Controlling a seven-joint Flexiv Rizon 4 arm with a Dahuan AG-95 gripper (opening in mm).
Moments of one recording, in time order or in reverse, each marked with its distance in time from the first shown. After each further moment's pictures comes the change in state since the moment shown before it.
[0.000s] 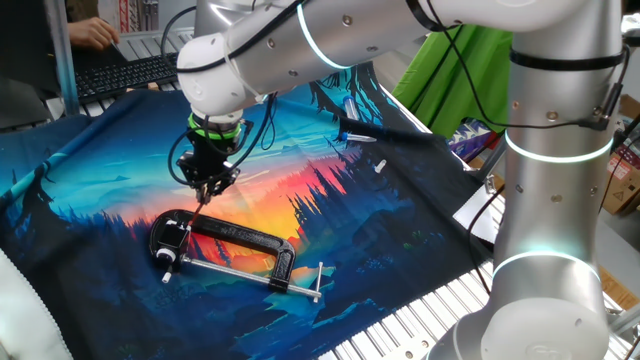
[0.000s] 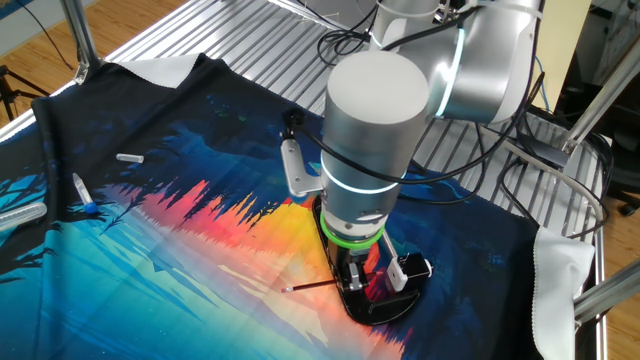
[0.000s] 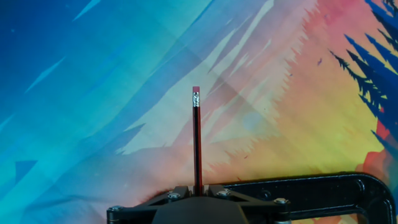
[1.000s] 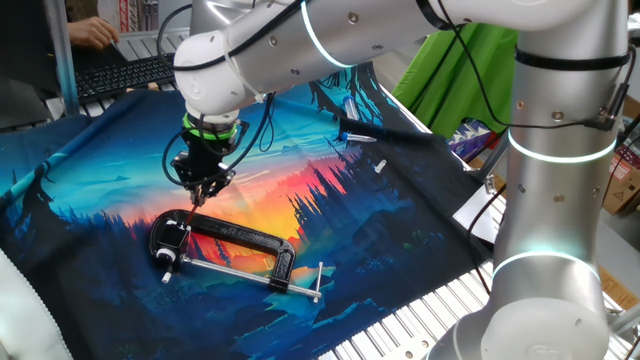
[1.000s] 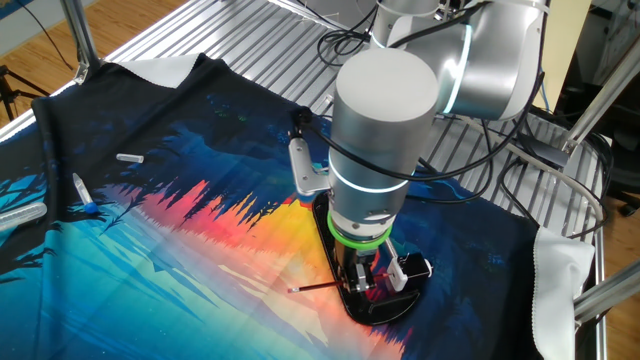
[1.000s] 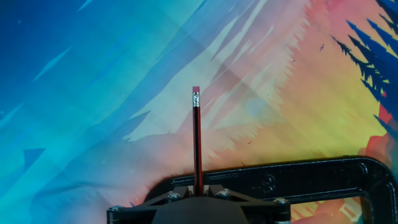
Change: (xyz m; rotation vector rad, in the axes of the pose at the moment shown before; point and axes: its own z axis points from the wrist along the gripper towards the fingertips) arm 0.011 0.006 -0.001 -0.008 0.006 0.016
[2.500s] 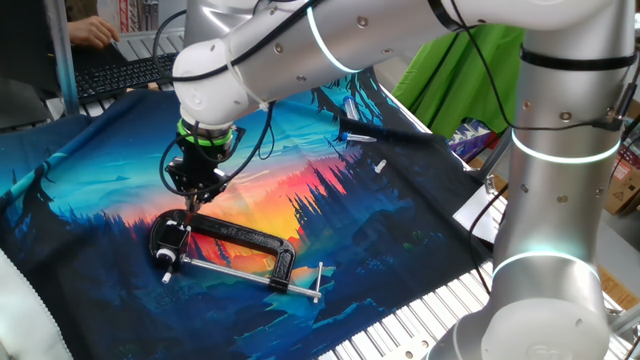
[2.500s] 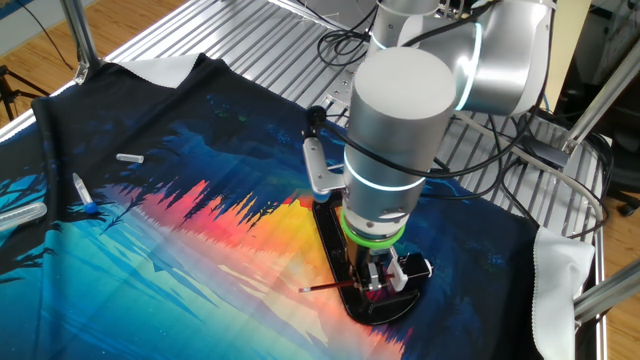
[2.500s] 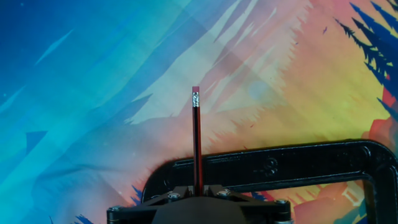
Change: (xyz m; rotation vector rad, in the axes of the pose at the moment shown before) arm 0.022 0.003 -0.001 -0.009 -0.004 0.000
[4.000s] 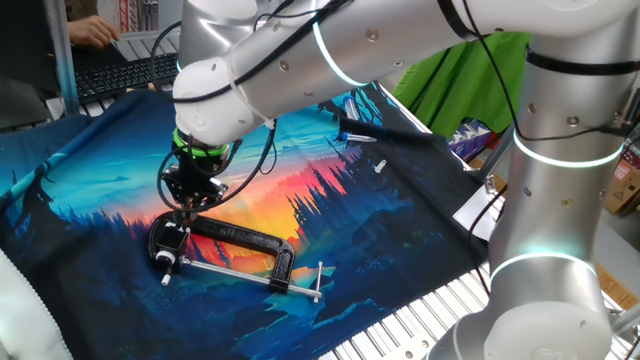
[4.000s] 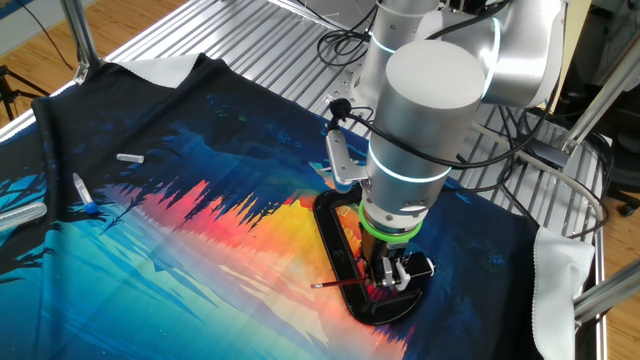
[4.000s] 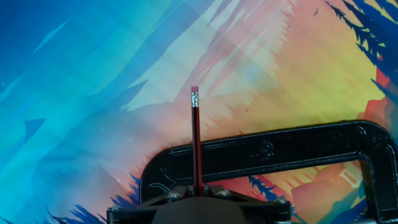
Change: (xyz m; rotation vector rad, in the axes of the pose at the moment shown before) arm 0.018 -0.002 0.003 -0.008 -0.033 0.044
